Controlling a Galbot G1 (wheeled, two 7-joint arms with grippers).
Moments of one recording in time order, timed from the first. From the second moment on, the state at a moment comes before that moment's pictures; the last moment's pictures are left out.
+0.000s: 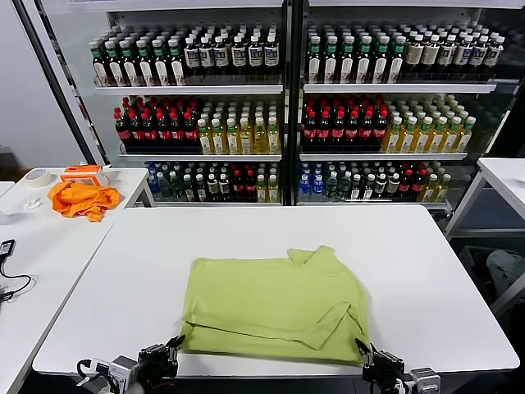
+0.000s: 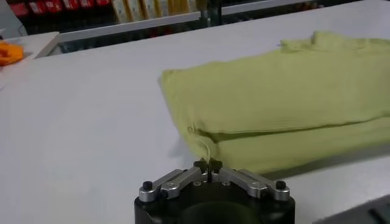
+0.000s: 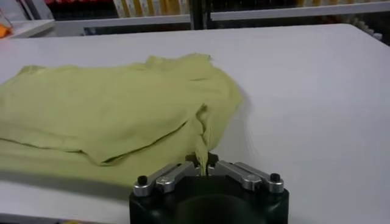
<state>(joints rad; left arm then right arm) 1.69 -0.94 -0.46 -2.22 -0.47 0.57 -0.14 -1.77 0.99 0.50 2.27 0.59 -0.46 0.25</state>
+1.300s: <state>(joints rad) 1.25 -0.87 -0.37 -1.90 -0.64 0.32 -0.01 -1.12 0.99 0.30 2.00 0.72 -0.55 0.33</state>
